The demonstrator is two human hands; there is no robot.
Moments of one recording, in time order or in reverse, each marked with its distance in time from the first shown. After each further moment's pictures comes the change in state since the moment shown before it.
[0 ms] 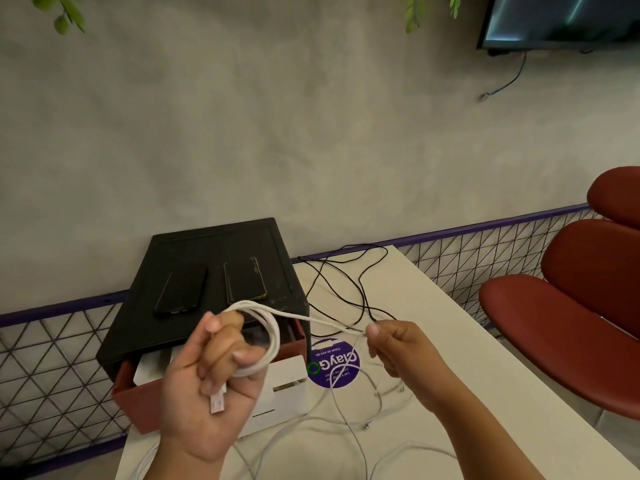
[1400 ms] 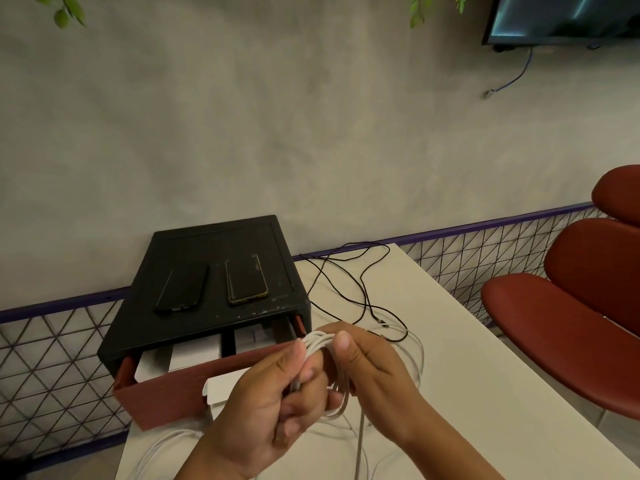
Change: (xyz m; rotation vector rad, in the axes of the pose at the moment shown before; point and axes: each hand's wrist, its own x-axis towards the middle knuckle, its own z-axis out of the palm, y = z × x) left_hand 0.007 -0.039 0.016 0.599 0.217 -0.199; right_hand -0.018 -0.023 0.051 0.063 -0.071 -0.336
